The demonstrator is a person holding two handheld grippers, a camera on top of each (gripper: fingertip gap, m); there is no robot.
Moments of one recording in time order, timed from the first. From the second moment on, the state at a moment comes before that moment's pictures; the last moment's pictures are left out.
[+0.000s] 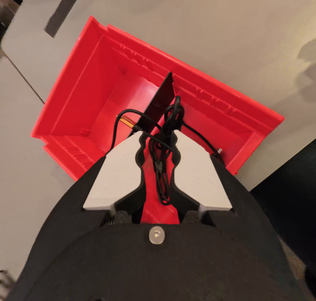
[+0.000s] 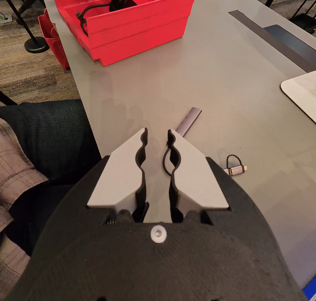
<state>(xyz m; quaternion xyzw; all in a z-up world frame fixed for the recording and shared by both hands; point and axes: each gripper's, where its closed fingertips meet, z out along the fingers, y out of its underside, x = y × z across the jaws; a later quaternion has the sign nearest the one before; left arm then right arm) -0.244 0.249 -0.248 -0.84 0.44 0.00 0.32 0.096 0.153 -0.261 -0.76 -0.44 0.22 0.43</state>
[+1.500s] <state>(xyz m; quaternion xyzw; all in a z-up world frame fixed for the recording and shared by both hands) -0.214 0.278 -0.192 -0.82 0.23 -0.24 0.47 0.100 0.152 -0.259 -0.76 -0.43 0.22 0.43</state>
